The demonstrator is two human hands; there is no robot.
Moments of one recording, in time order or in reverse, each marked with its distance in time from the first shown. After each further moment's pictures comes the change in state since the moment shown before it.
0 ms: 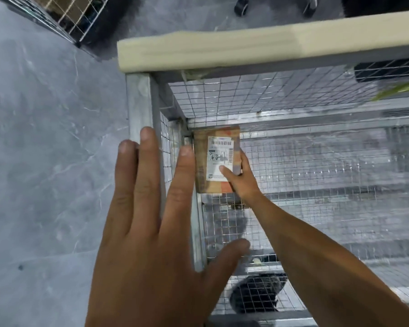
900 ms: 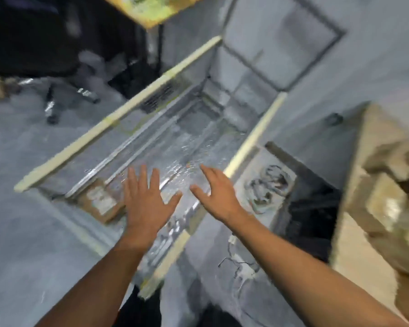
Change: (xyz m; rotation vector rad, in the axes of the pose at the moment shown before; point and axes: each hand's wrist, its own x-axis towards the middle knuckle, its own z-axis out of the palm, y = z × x) left_hand -0.091 0.182 -0.147 -0.086 -0.417 0.510; right_hand -0.575 -0.176 -0.137 -0.474 0.758 -0.085
